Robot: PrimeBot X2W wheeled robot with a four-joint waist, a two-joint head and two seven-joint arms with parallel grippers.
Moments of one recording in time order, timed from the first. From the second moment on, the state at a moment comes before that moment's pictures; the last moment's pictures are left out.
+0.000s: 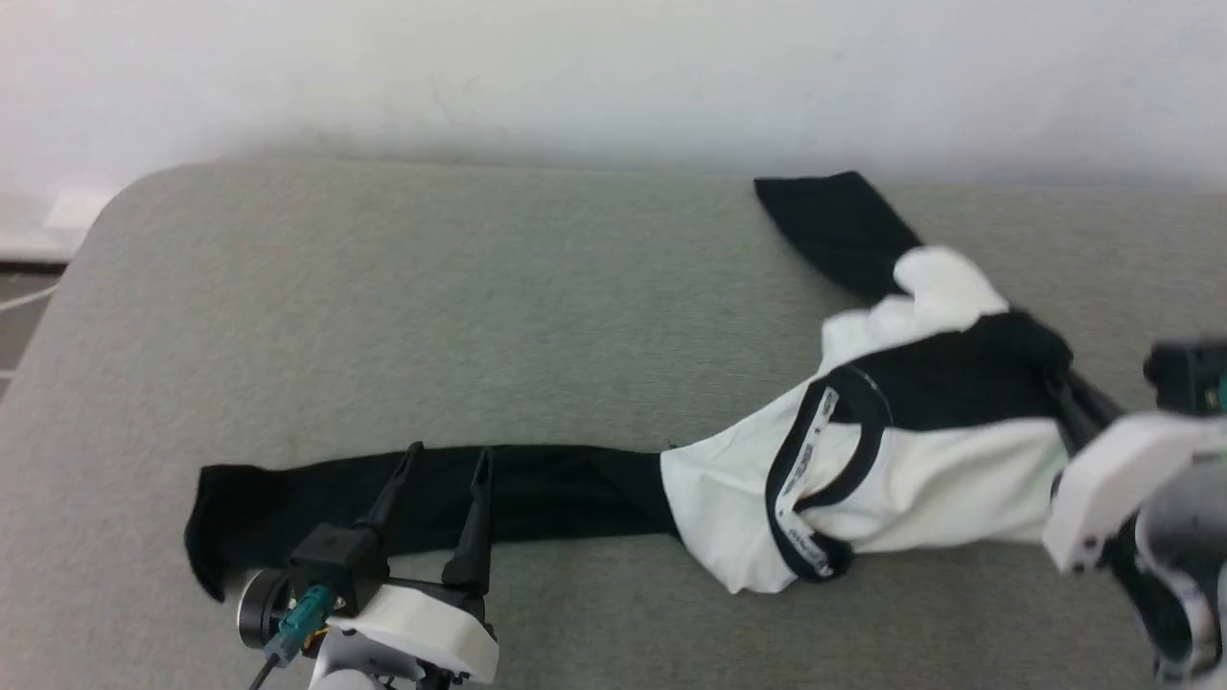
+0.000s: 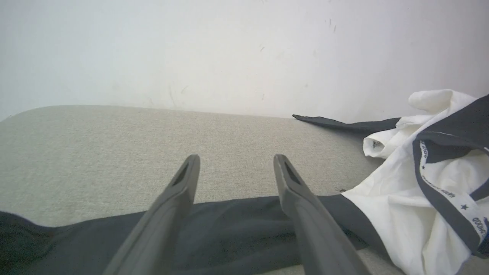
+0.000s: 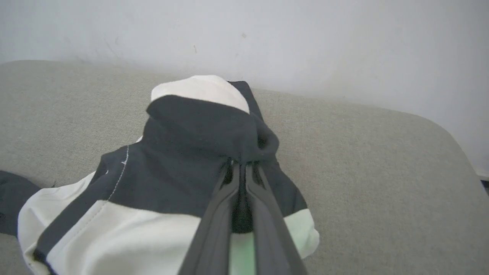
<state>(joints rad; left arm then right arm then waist) -0.05 0.14 -0.22 0.17 -0.27 -0.02 -0.26 -0.17 -0.22 -0.07 -0.03 0.22 0.13 0.46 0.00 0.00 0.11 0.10</state>
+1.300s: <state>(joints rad) -0.55 0.19 -0.72 0.45 -0.39 -0.12 0.57 0.00 -0.05 -0.20 -0.10 0.18 0.13 -0.07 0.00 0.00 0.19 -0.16</state>
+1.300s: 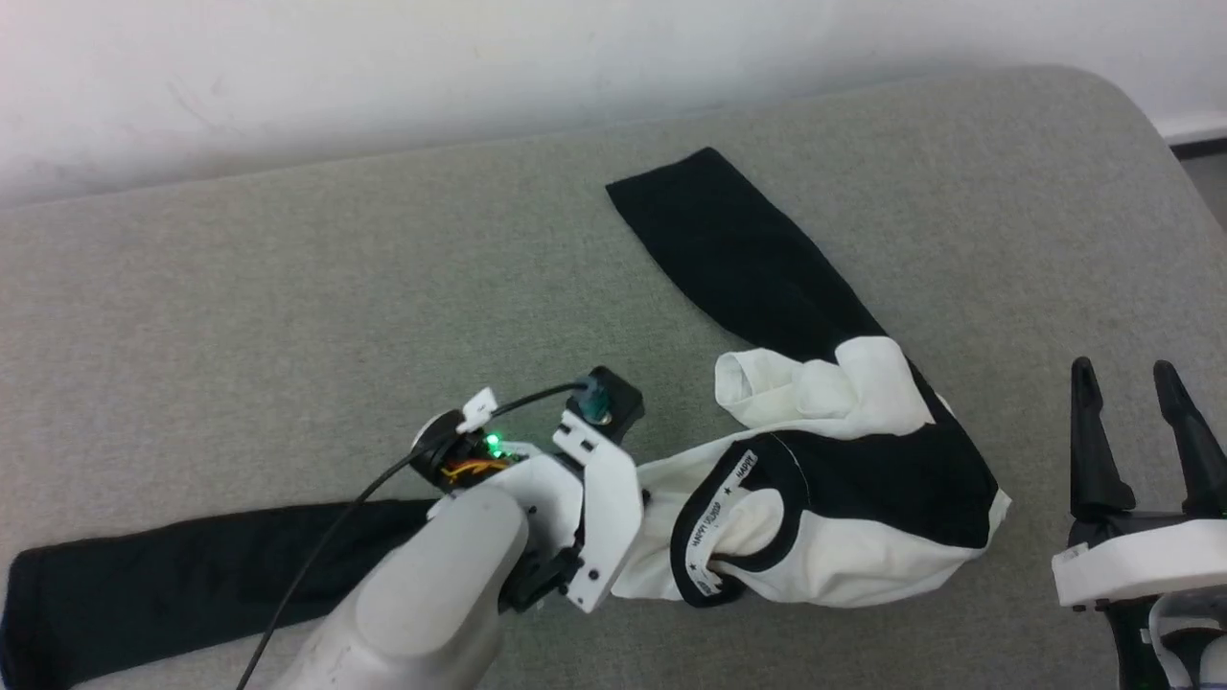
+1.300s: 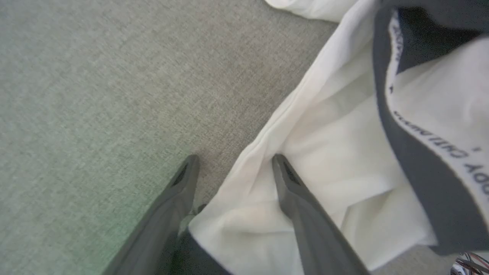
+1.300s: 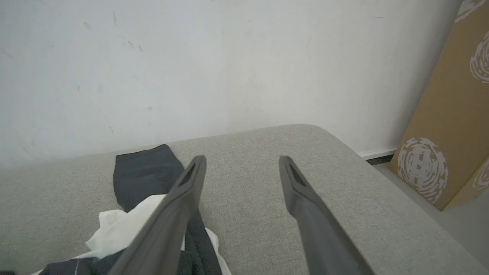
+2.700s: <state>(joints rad) -0.21 0.36 -0.40 0.28 -0.62 0.19 -0.23 -0.02 -0.05 -0.19 0.05 0.14 0.13 0.03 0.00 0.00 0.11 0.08</state>
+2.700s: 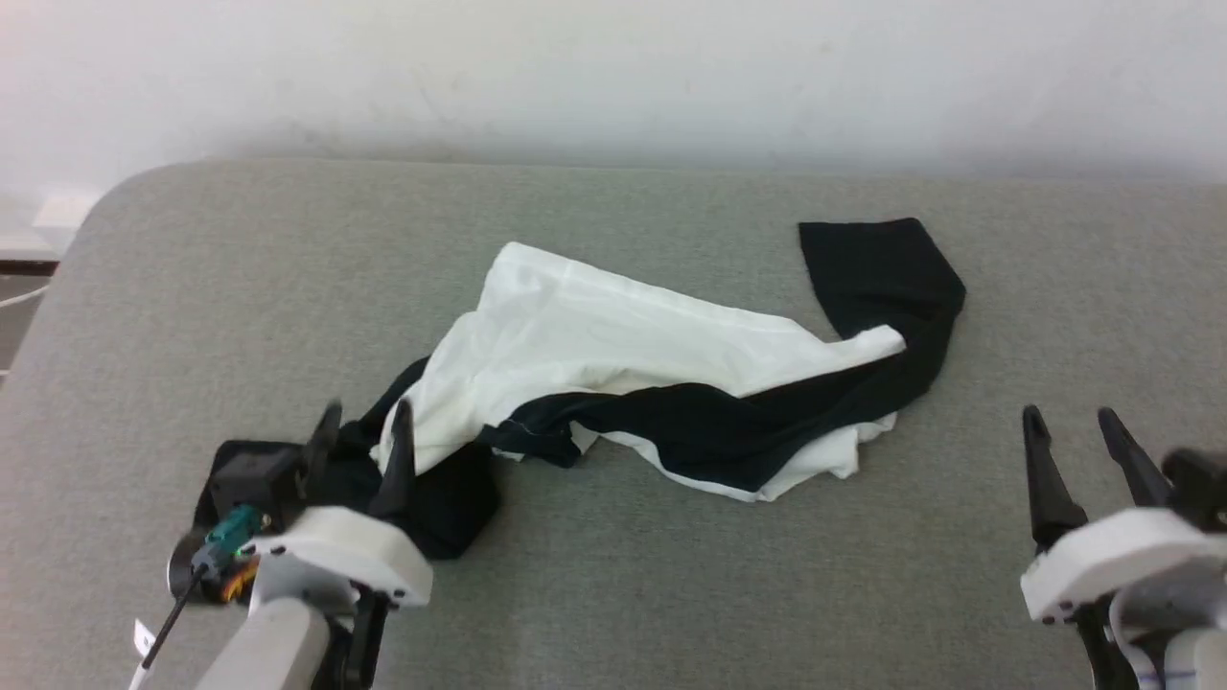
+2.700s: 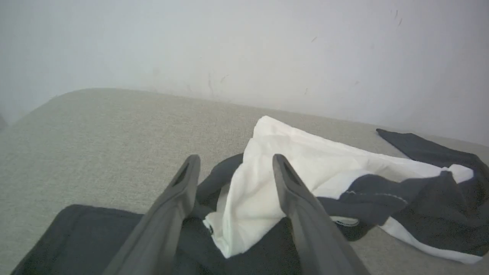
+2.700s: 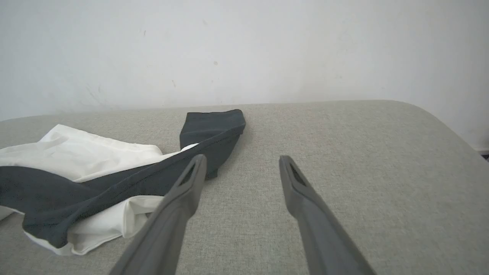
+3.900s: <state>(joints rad) -0.10 0.11 -0.22 -0.05 -0.13 -0.05 -0.26 -0.64 -0.26 -0.38 0.77 -0.07 0.13 0.53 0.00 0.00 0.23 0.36</state>
